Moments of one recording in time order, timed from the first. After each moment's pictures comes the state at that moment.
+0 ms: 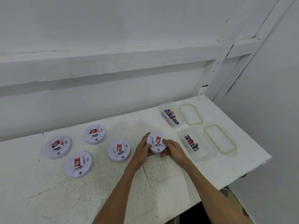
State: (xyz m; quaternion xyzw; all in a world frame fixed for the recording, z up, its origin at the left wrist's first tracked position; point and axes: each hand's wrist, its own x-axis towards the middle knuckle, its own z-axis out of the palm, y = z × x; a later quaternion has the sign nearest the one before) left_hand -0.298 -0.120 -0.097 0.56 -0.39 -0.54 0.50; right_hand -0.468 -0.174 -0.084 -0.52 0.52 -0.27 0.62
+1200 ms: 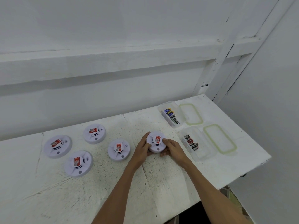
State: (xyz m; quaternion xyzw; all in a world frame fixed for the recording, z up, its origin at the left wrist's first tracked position) left_hand -0.297 -0.119 -0.095 0.56 -0.38 -0.54 0.50; right_hand -0.469 -0.178 -0.092 -0.51 0.51 -0.28 0.63
